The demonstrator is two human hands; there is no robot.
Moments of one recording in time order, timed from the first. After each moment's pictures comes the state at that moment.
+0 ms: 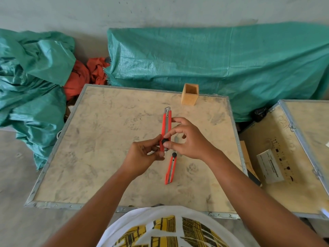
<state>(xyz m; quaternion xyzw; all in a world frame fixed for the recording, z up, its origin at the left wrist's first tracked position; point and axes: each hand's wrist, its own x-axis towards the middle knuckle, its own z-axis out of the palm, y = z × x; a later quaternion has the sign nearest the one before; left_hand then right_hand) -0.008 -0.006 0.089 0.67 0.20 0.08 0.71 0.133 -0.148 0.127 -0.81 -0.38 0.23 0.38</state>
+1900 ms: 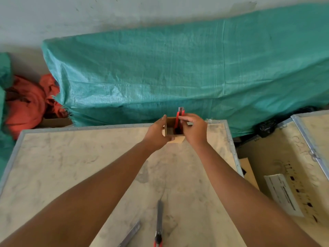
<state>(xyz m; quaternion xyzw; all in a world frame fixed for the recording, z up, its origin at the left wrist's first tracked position) 0.410 0.077 -0.020 0.86 0.19 -0.07 0.47 0.487 -0.068 -0.031 -0.87 -0.16 -0.02 0.46</state>
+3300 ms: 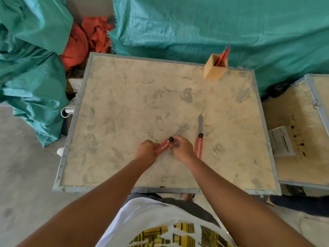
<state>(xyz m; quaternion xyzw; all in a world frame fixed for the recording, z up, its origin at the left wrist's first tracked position) -0.053 0.095 -0.063 0.88 0.25 -0.18 0.36 0.038 -0.047 -0.066 -0.87 -0.05 0.34 0.34</state>
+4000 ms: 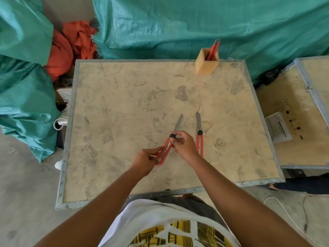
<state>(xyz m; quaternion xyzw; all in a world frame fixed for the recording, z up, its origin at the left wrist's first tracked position) -0.069 0.107 -0.044 0.77 0.26 -0.18 0.55 0.041 -0.041 -0.047 -0.82 0.03 0.30 0.49</state>
